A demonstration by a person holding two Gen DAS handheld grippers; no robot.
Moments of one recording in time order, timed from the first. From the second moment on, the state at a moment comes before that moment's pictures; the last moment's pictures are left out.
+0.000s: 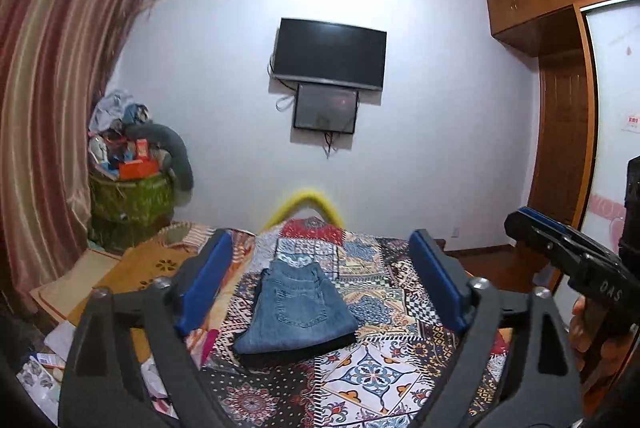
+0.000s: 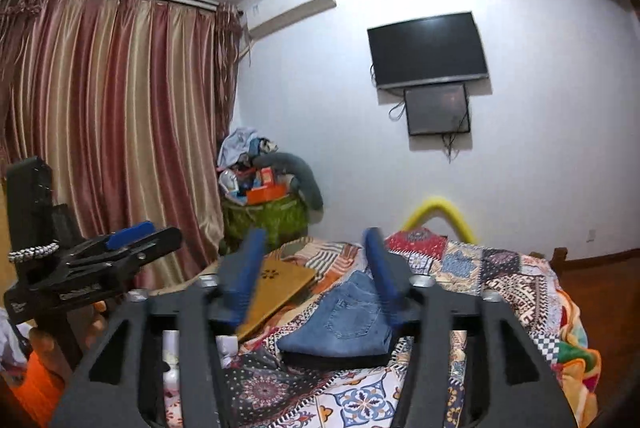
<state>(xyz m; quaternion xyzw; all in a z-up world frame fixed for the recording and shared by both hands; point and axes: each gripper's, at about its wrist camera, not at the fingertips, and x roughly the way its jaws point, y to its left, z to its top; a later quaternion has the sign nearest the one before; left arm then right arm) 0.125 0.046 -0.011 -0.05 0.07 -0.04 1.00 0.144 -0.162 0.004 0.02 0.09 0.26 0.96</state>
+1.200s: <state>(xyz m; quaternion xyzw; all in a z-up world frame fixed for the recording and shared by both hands) 0.108 0.031 -0.031 -0.03 0.08 -0.03 1.00 0.127 -0.170 -0.009 0.03 0.11 0.22 0.97</state>
